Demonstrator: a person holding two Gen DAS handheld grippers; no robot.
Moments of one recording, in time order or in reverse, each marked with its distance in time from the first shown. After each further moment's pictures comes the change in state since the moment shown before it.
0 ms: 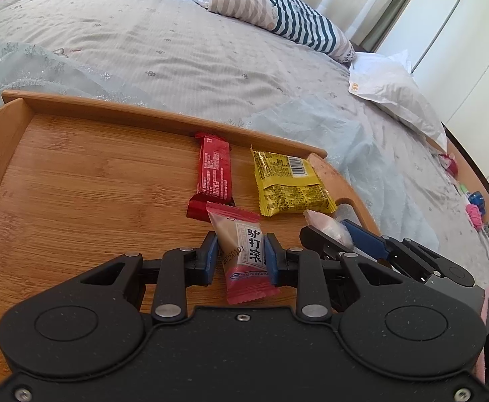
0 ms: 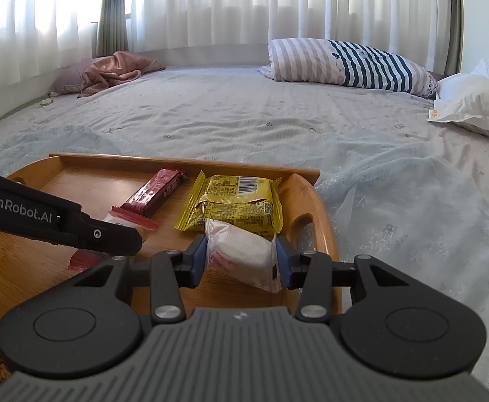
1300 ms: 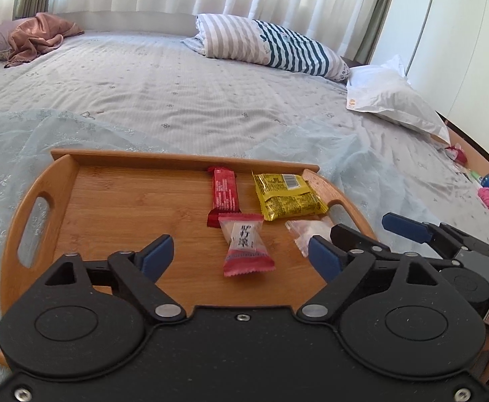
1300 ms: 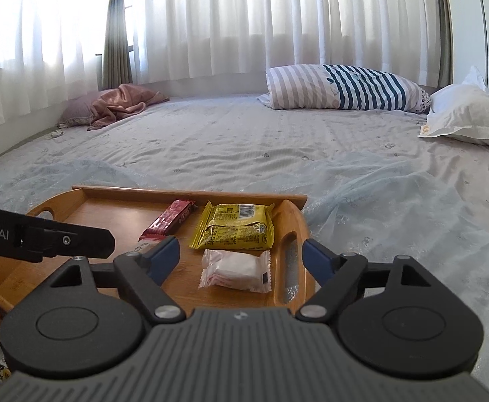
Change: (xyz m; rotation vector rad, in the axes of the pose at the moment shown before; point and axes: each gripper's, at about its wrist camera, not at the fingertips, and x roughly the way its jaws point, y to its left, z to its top) left arm -0.080 -0.024 -0.028 0.156 -0.144 0.100; right arm -0.059 -0.009 0.001 0.041 -0.103 0.028
